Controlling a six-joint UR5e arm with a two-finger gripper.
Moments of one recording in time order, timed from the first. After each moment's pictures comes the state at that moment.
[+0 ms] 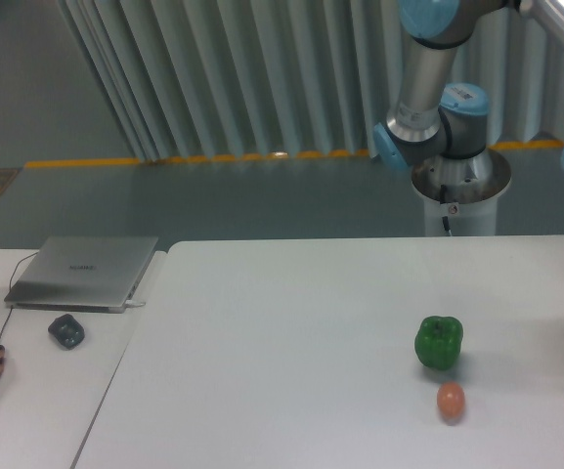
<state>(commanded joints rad) 2.68 -1.98 -1.53 -1.34 1.78 1.72</state>
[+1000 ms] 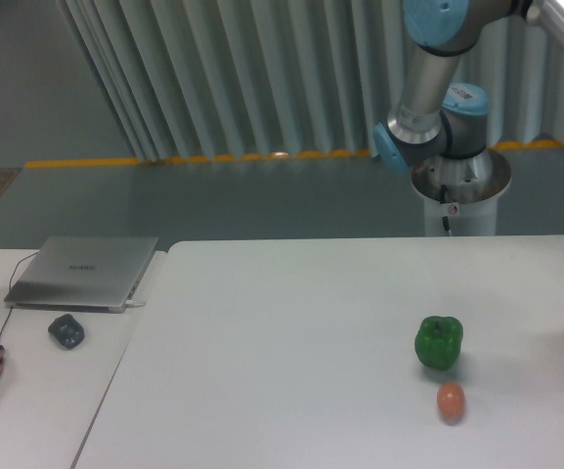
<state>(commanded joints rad) 2.68 -2.03 -1.47 -1.19 1.78 1.70</state>
